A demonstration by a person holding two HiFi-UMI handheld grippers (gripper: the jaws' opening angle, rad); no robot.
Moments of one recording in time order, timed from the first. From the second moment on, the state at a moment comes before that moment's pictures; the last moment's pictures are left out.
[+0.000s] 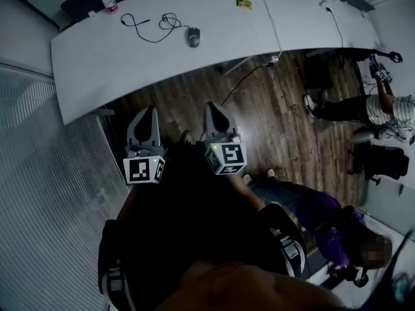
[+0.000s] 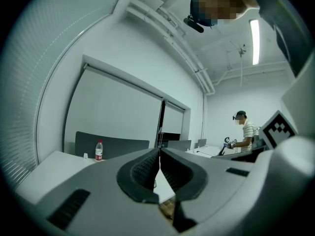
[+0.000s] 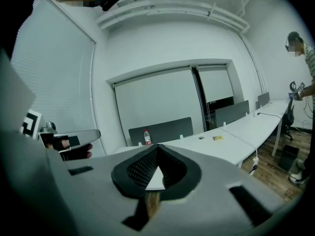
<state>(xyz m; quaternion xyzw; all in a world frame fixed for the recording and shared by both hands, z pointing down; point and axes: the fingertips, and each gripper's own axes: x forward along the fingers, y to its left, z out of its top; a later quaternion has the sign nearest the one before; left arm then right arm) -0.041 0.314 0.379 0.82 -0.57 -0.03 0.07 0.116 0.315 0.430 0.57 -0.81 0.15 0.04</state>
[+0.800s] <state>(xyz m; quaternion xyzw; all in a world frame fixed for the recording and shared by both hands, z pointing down) 0.007 0.326 0.380 0.80 -0.59 -0.01 0.06 0.160 0.302 0.448 0.53 -0.83 0.16 0.04</state>
